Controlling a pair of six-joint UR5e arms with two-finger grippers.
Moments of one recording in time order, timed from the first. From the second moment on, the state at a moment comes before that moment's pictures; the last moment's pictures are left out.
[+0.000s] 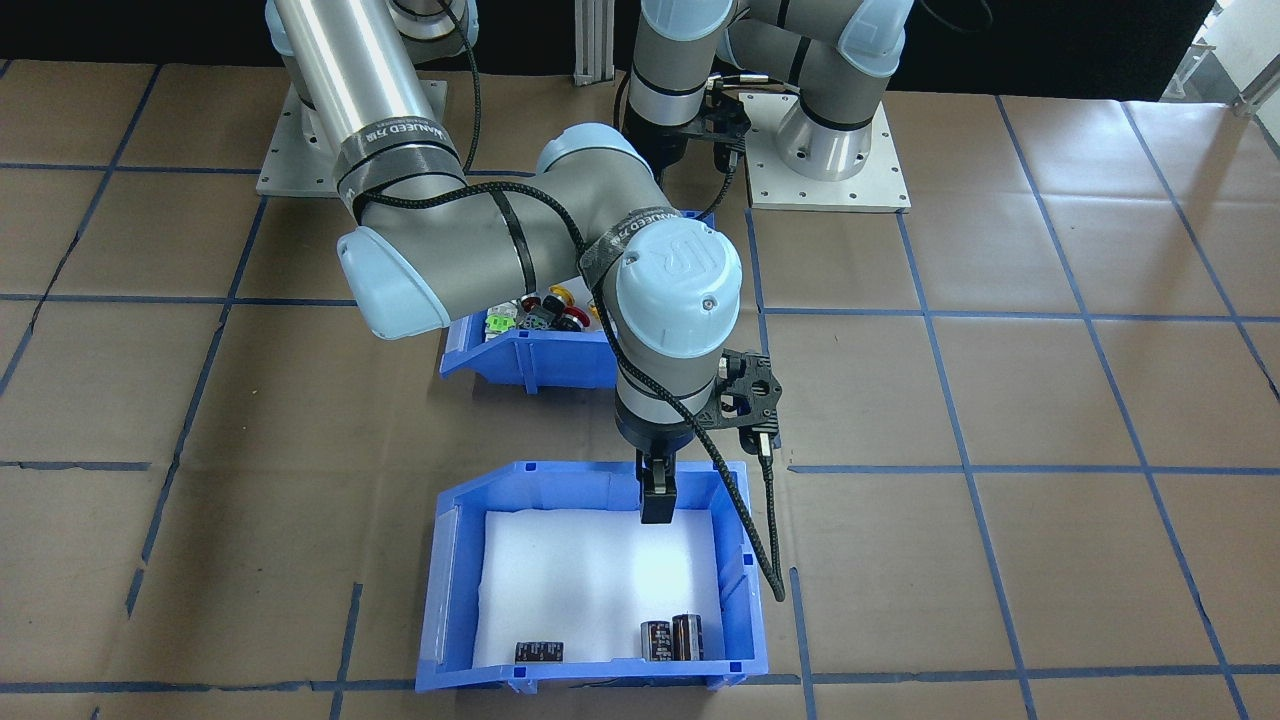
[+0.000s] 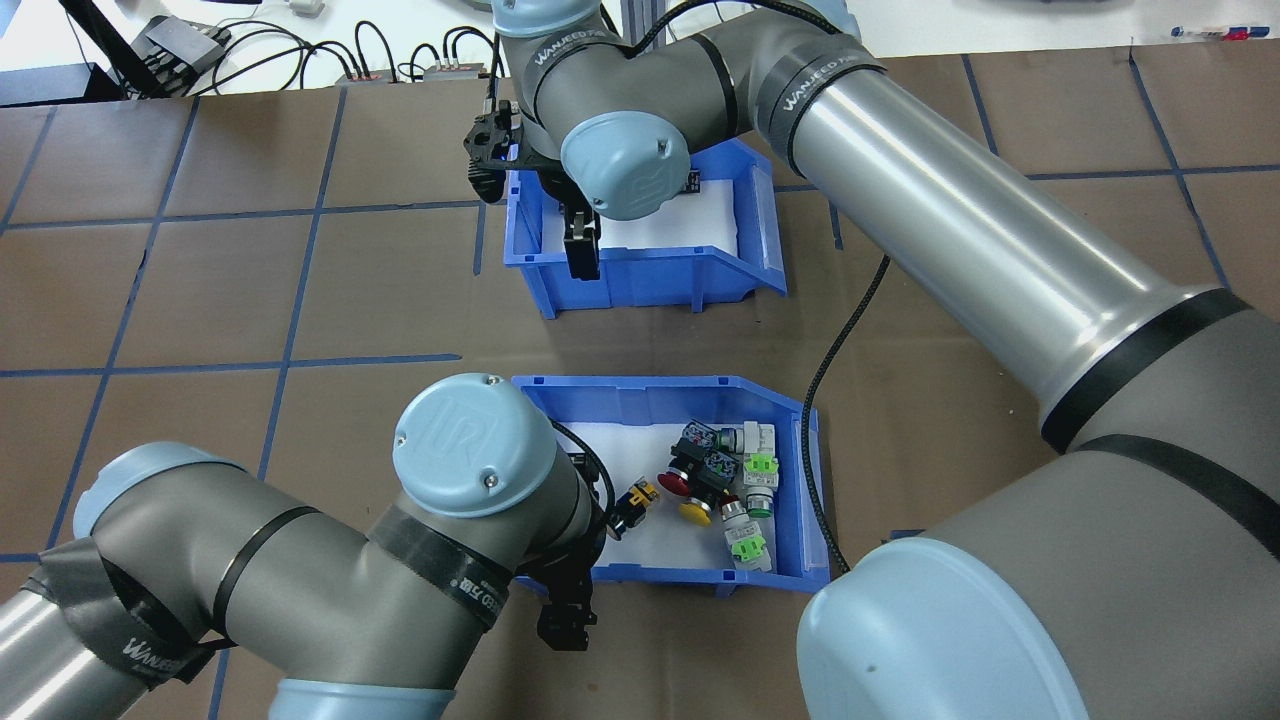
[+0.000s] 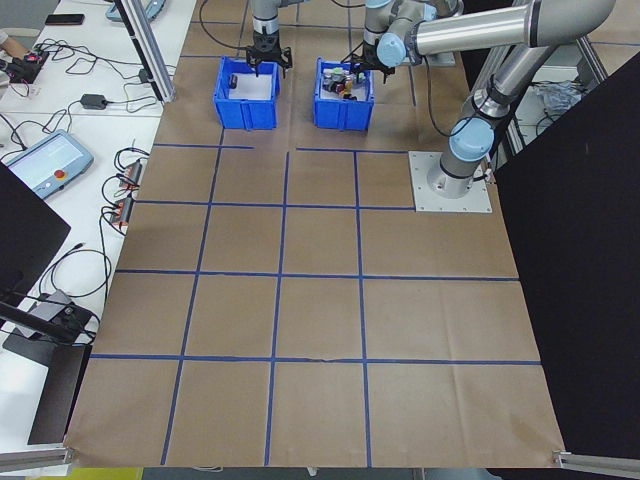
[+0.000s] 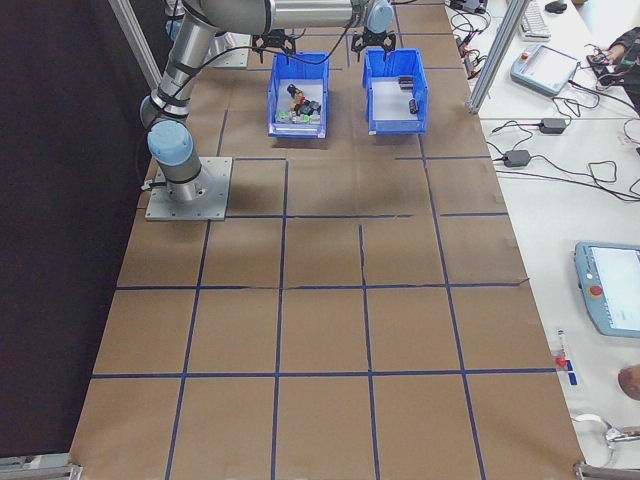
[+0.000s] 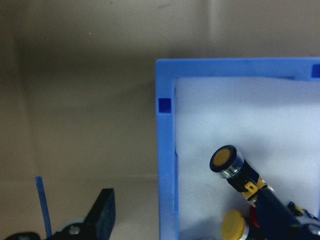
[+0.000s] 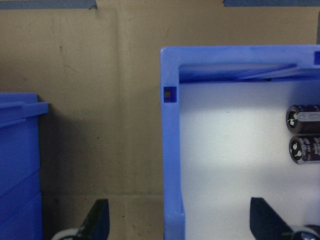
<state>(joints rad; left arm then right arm) -2.04 -1.42 -2.20 -1.12 1.47 -1.98 2.02 -0.94 1.18 -1.83 -1.57 -1.13</state>
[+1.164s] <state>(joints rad) -2.07 -1.53 -2.25 -0.97 1.42 -2.02 1.99 -0.93 1.29 -1.97 -1.63 -1.16</state>
